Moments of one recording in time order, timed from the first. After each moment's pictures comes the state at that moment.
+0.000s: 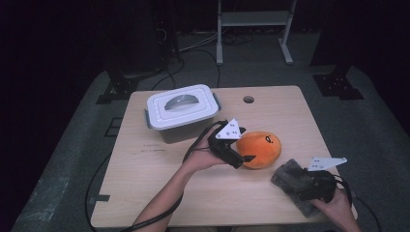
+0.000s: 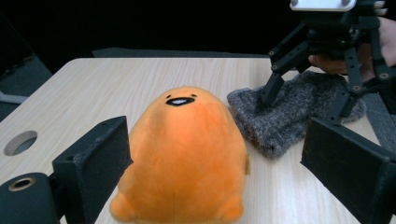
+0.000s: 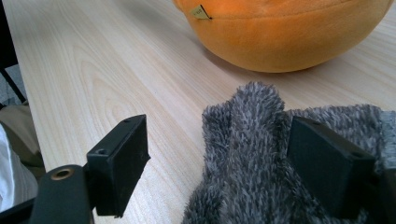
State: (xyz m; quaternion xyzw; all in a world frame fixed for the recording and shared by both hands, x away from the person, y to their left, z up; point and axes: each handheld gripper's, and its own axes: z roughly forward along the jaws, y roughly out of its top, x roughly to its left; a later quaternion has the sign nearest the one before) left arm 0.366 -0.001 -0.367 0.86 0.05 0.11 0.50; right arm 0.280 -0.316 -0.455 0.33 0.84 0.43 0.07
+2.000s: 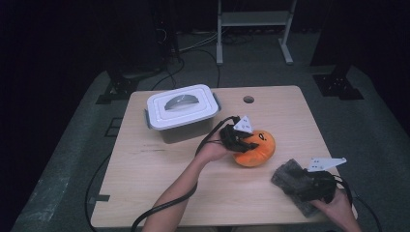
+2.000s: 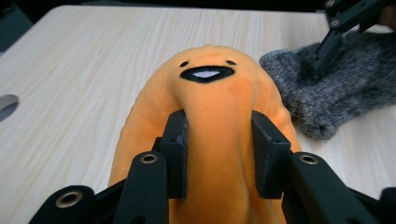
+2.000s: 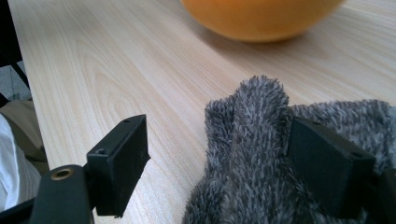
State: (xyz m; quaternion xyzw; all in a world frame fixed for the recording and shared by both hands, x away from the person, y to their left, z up) left arm 0.406 -0.025 -0.391 0.89 0.07 0.09 0.43; right arm 0.280 -0.317 -0.457 0.32 0.84 0.43 0.06
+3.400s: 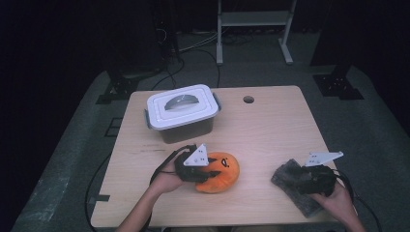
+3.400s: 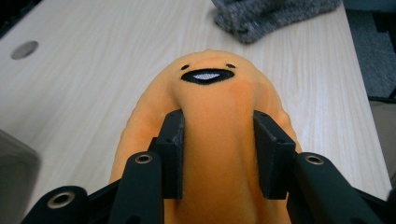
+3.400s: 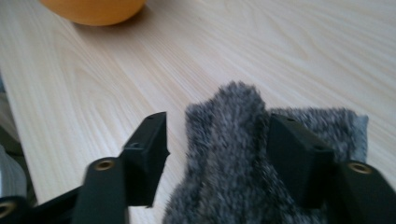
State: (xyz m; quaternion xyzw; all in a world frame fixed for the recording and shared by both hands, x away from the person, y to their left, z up) left arm 0.315 0.091 -0.398 0.90 0.05 0.12 0.41; right arm 0.291 -0.313 -0.445 0.33 0.86 0.39 0.07
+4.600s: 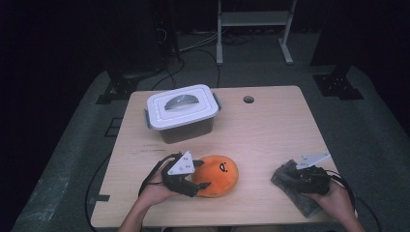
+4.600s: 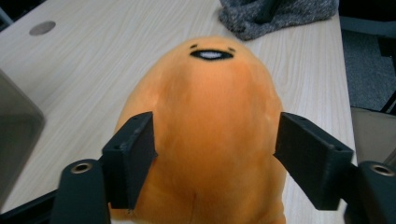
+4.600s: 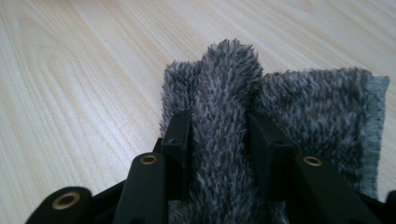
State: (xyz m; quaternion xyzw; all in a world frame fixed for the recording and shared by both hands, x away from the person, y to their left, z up) left arm 0.291 0.125 -0.404 0.88 0.11 0.12 0.44; right arm 0.298 -0.306 -0.464 0.33 0.88 0.32 0.08
